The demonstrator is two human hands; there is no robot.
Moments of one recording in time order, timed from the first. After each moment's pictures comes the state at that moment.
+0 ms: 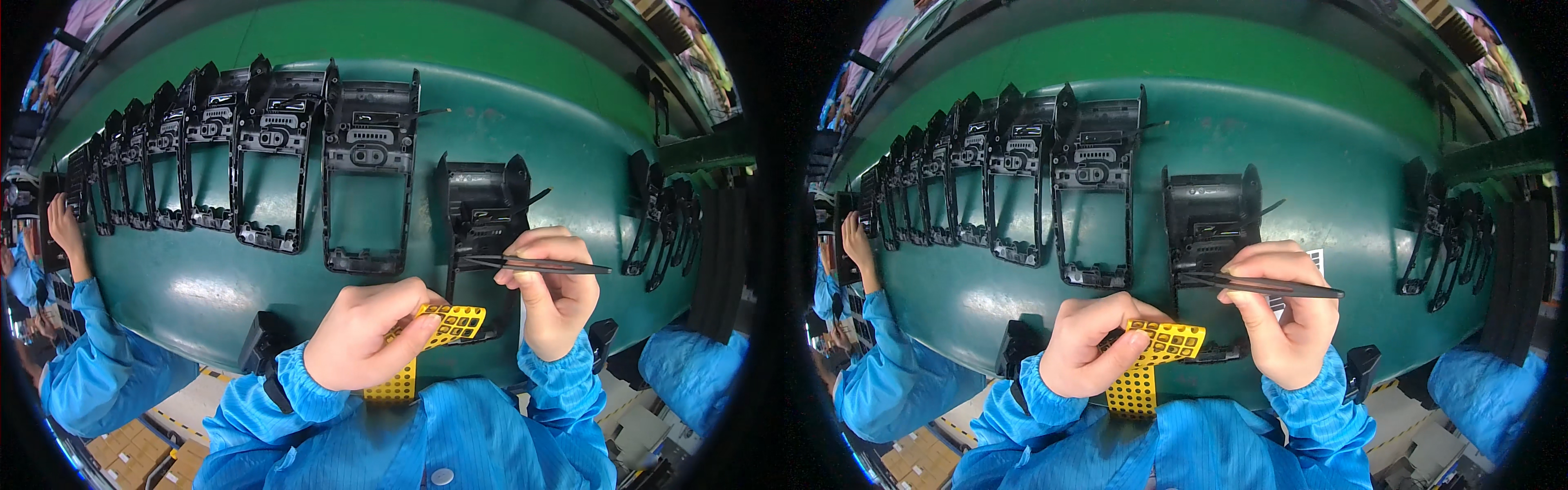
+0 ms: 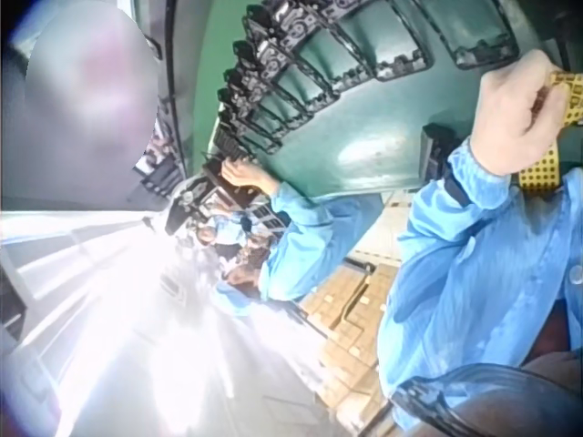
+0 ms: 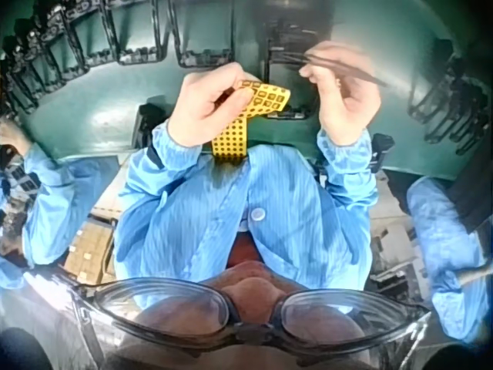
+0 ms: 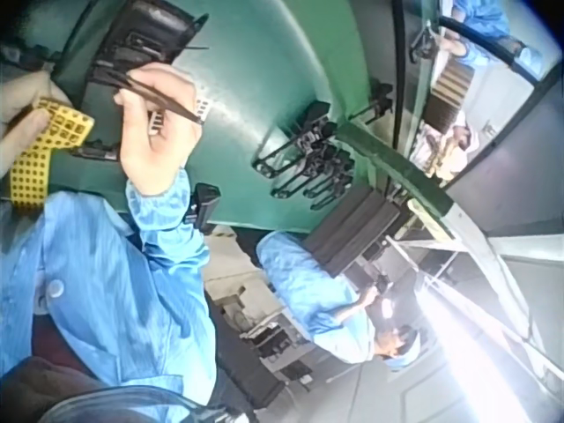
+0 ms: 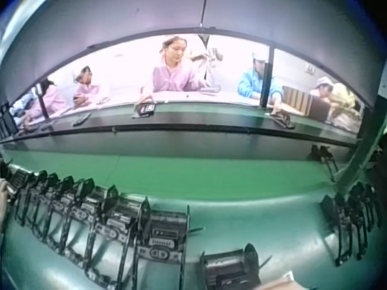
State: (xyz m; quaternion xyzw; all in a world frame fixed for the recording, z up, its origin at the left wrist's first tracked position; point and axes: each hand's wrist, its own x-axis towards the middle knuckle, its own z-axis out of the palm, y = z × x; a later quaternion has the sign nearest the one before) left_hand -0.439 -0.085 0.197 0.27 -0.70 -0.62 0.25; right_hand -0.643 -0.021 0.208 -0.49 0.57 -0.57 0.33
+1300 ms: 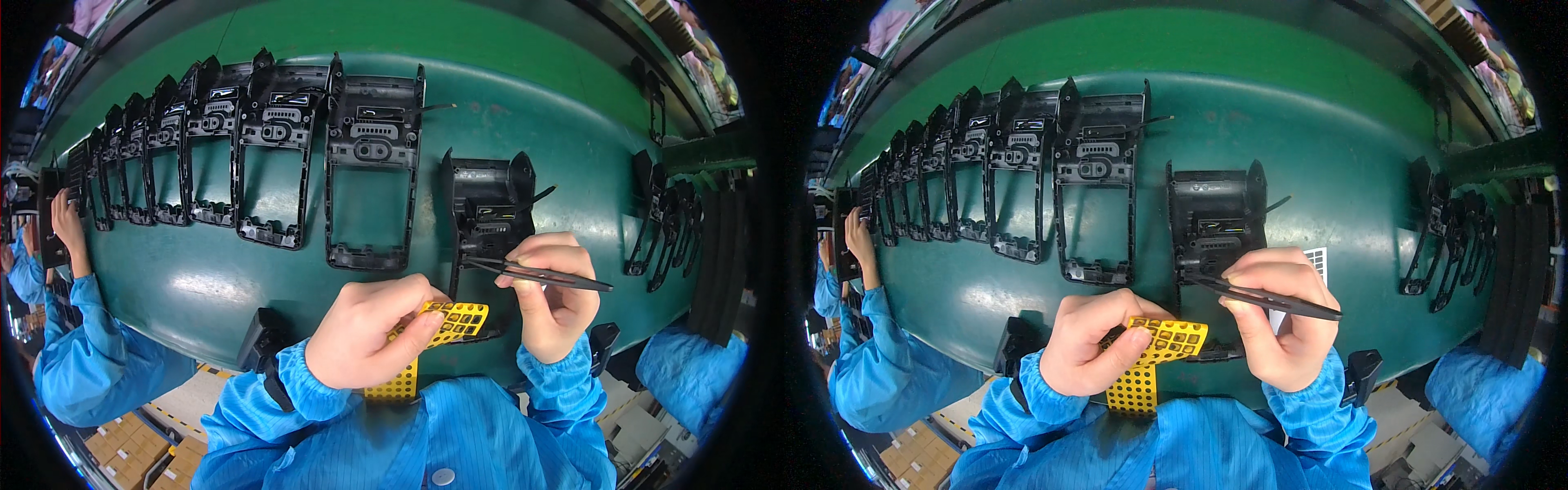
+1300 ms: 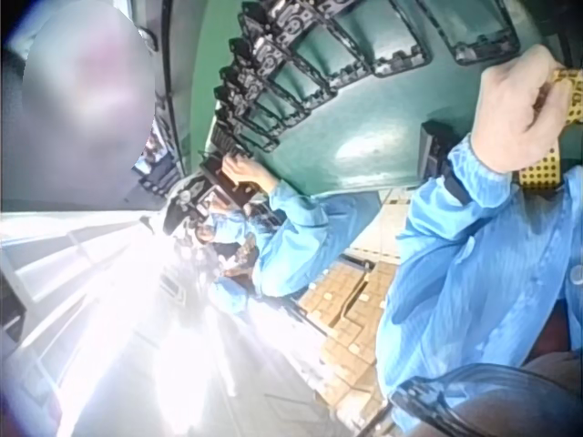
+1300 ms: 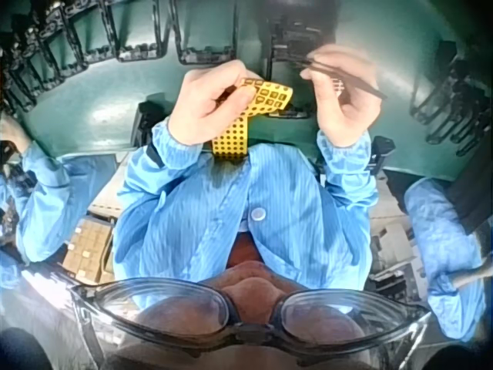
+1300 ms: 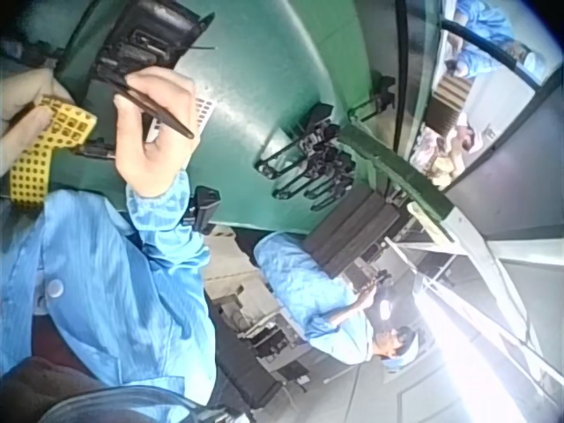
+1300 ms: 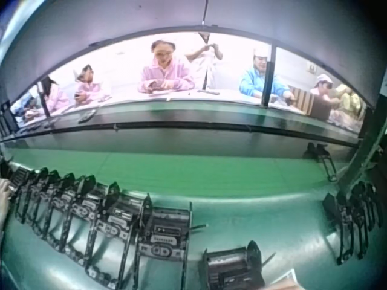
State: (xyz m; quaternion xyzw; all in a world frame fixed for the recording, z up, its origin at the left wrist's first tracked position) left_hand -0.439 -0.084 0.196 0.27 -0.71 -0.60 0.25; right_hand -0.641 -0.019 0.205 -0.55 0.58 -0.55 0.26
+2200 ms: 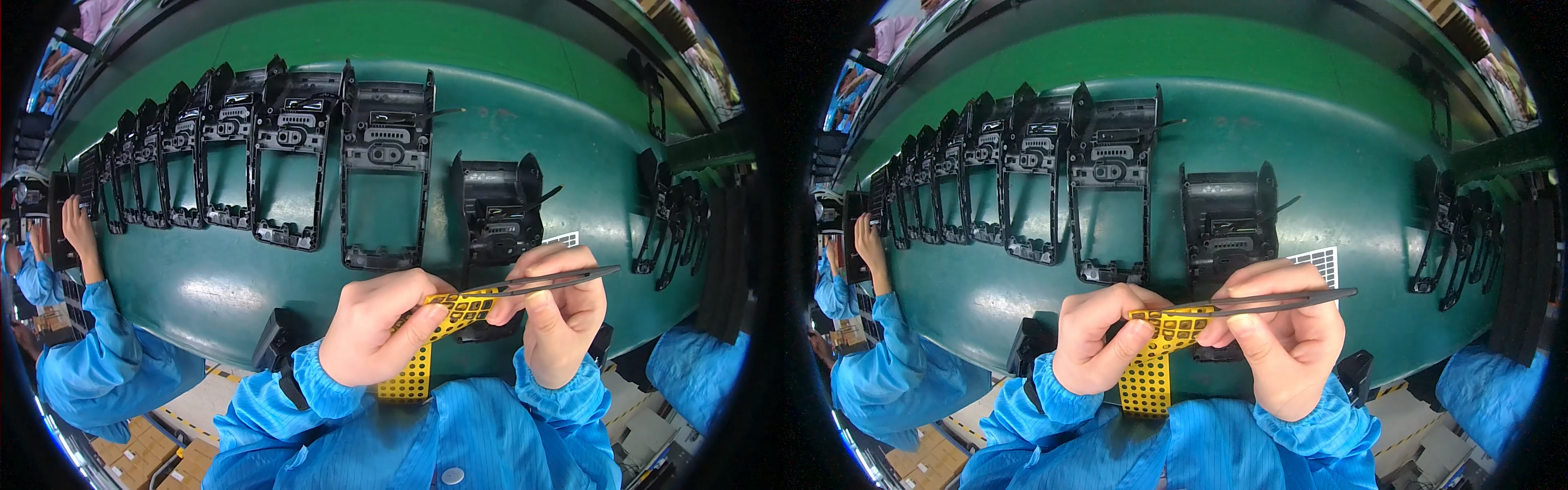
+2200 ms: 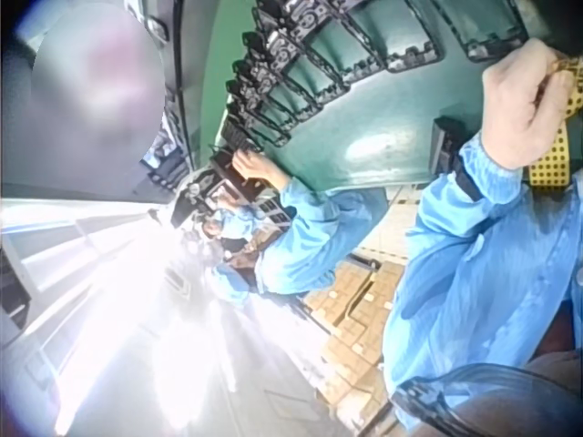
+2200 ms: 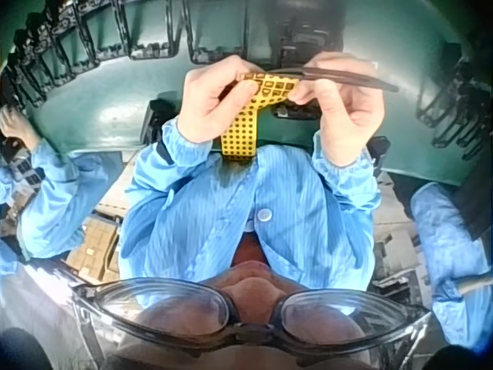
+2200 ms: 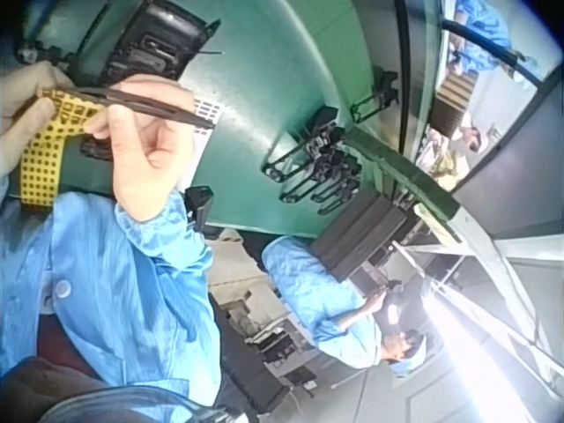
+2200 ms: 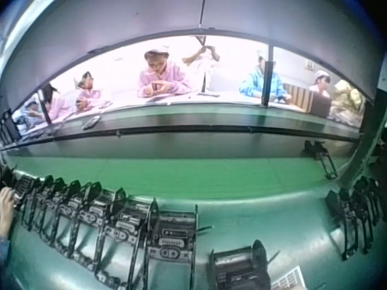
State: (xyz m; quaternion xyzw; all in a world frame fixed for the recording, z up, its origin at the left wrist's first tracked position) left_hand -0.437 -0.085 0.194 0.27 -0.69 -0.59 0.33; right_hand -0.615 -0.013 0.225 -0.36 0.48 -0.65 0.47
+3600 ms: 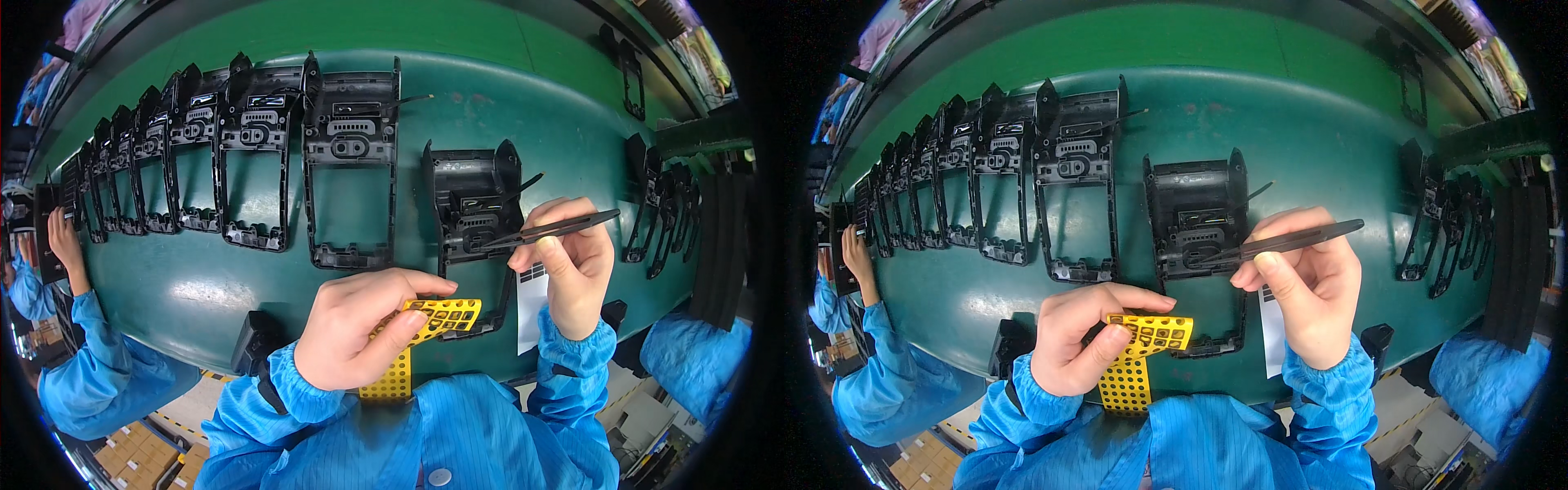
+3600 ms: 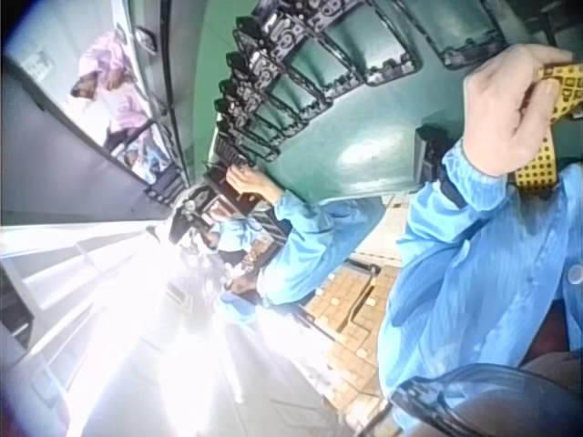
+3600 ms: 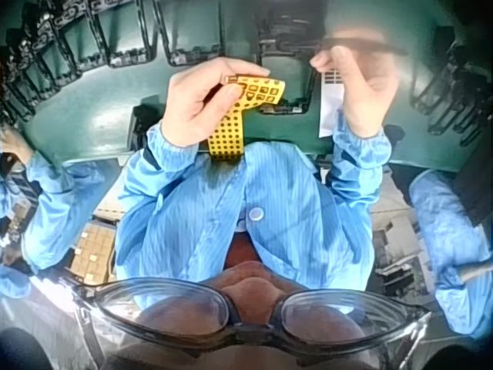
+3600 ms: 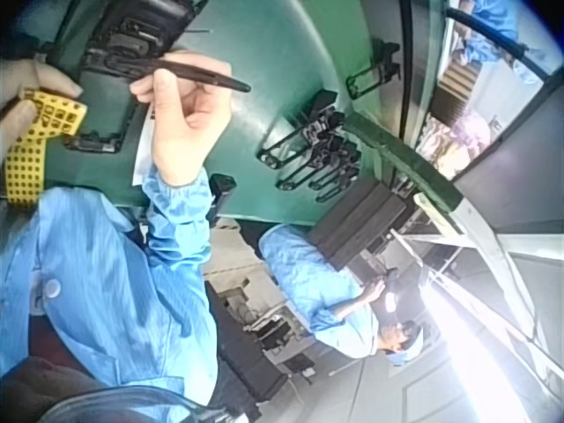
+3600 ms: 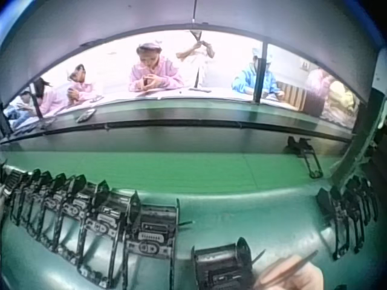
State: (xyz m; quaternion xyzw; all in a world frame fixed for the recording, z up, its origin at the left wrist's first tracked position) left_hand -0.438 -0.093 0.199 0.25 -0.73 -0.59 0.25; right_hand -0.668 -0.024 0.209 -0.41 0.54 -0.59 0.43
